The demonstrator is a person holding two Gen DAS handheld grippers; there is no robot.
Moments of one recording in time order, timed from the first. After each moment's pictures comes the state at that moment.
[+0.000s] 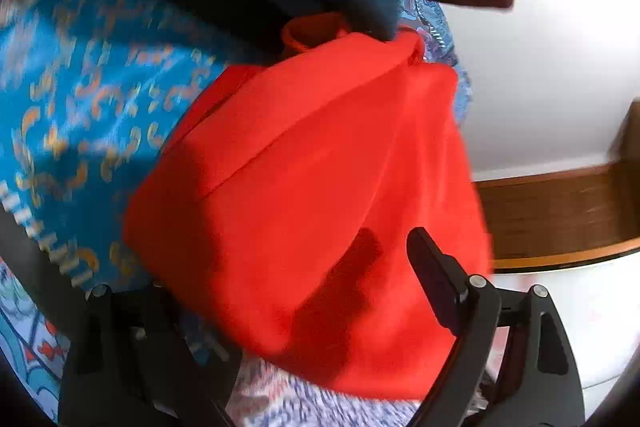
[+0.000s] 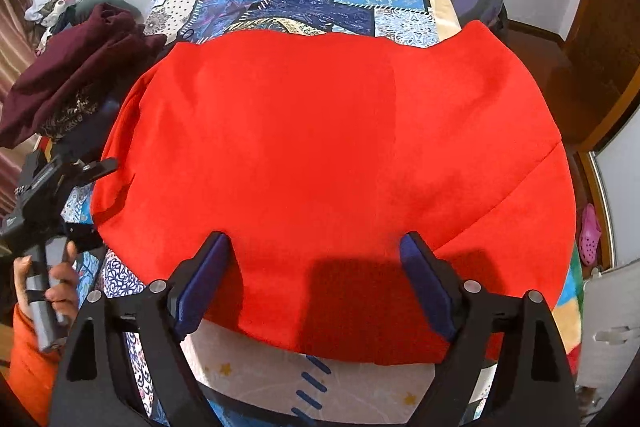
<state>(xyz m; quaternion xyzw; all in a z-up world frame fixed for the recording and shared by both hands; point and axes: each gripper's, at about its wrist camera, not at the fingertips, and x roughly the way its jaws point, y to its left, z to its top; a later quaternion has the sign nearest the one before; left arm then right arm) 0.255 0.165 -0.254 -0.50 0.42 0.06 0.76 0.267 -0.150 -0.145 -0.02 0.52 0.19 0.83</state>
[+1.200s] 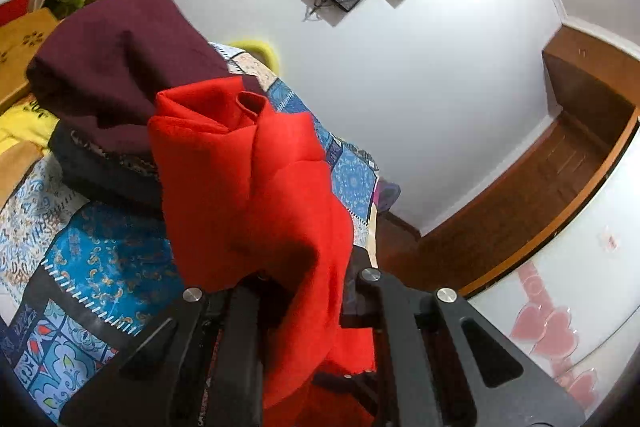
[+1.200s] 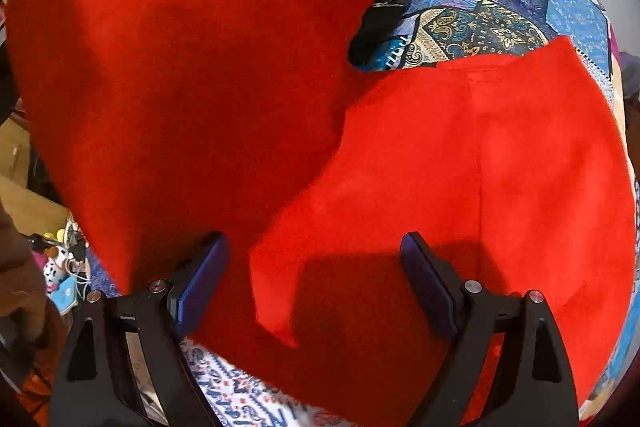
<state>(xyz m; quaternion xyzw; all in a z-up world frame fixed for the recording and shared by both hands) 0.164 0.131 -0.048 -0.36 0.23 0.03 0.90 0.210 -0.006 -0.134 -0.12 0.54 0.41 0.73</state>
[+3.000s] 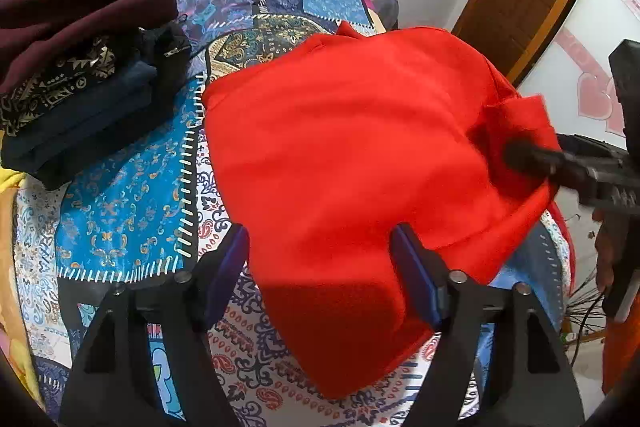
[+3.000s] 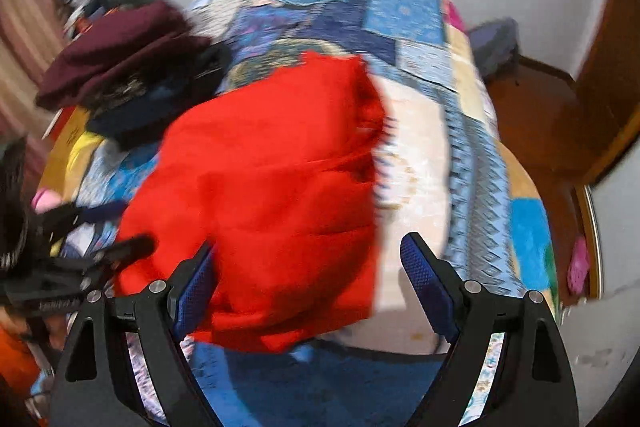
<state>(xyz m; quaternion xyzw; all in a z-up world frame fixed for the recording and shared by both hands) 0.173 0.036 -0.158 -0.09 0.47 -0.06 0.88 0.233 -0.173 -0.101 -0.05 0.48 0.20 0.85</state>
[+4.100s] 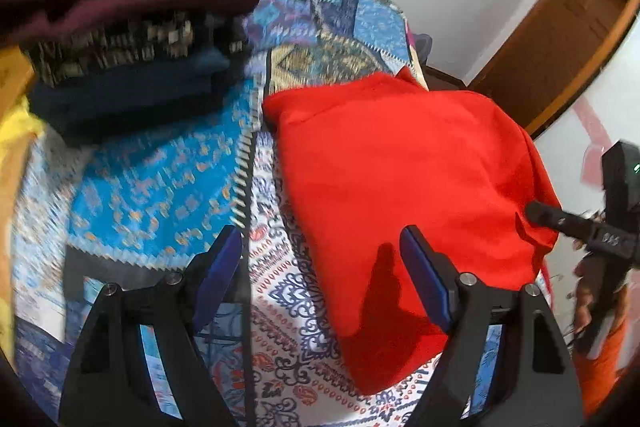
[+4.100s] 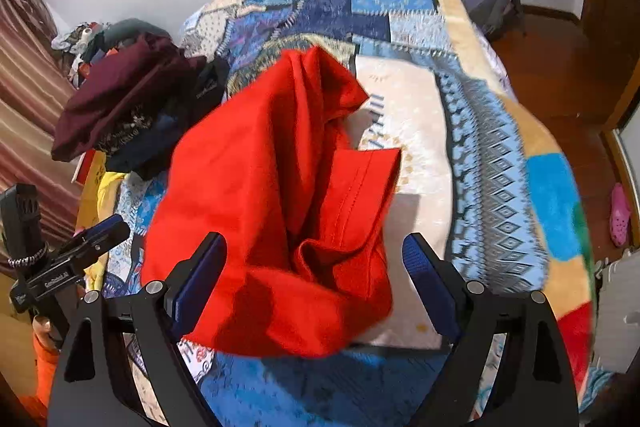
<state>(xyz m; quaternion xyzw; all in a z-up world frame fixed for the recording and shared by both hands) 0.161 0.093 -0.150 -0.21 0.46 -0.02 0.86 0.249 -0.185 -0.115 0.05 0.53 0.24 0.81</state>
